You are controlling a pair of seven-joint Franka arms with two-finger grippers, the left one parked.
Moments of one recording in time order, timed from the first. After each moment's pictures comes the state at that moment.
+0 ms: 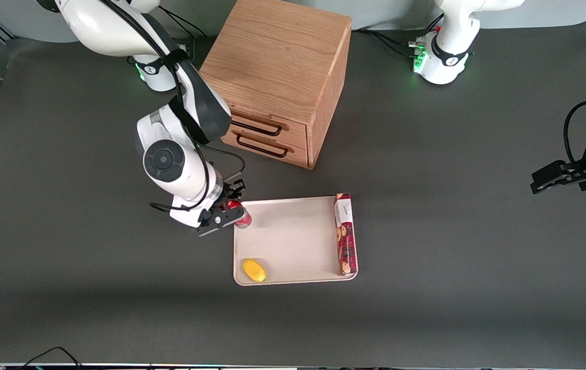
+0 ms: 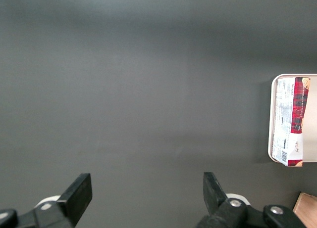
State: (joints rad) arm 0.46 0.52 0.03 -1.49 0.08 1.96 0.09
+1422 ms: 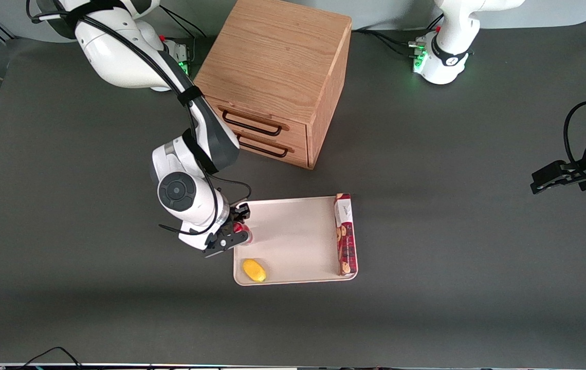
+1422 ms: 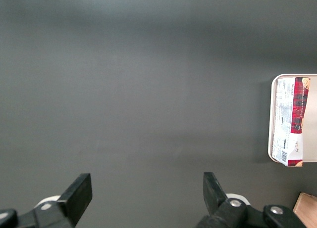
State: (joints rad) arm 0.46 0.66 0.00 -1.42 0.08 2.04 0.09
